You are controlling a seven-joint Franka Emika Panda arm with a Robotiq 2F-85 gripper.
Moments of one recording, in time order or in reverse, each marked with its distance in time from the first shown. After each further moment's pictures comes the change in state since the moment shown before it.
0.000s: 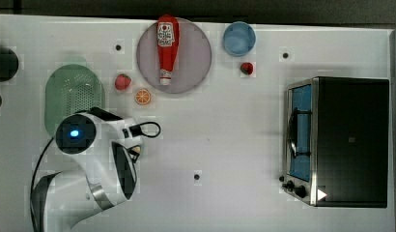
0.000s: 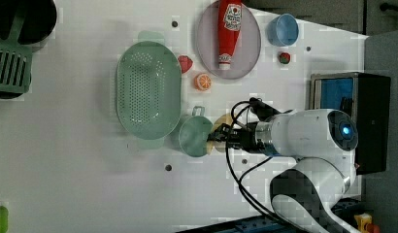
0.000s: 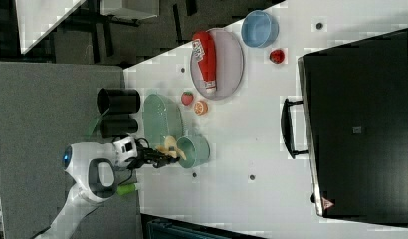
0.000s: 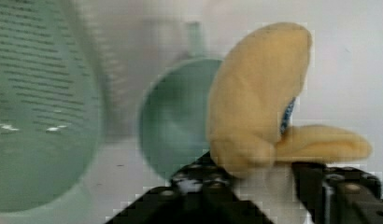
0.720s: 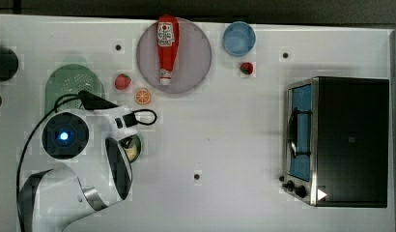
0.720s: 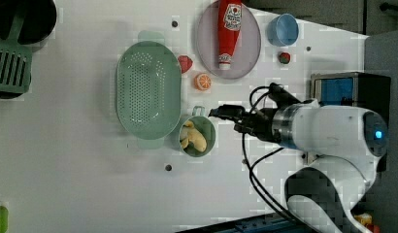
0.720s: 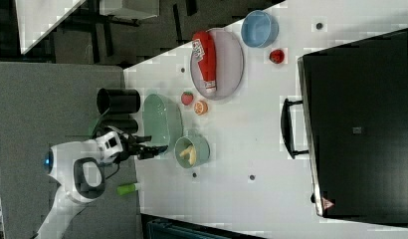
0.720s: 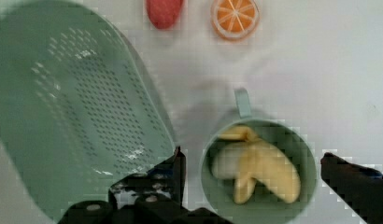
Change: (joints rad) arm -0.015 -0.060 0.005 0.064 -0.003 0.072 0.003
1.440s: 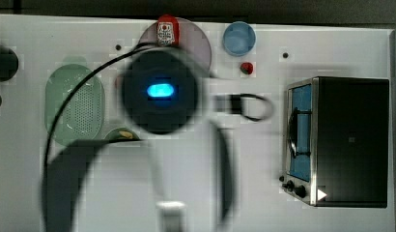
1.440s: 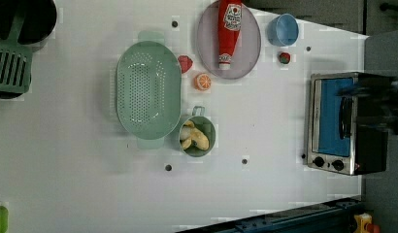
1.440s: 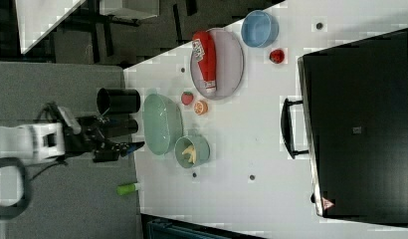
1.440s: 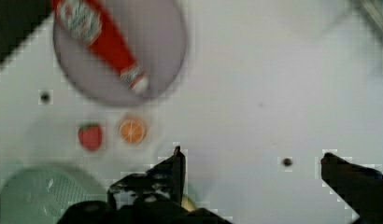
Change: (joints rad) arm -0.029 -0.203 -0.359 0.387 -0.055 -0.636 0.000
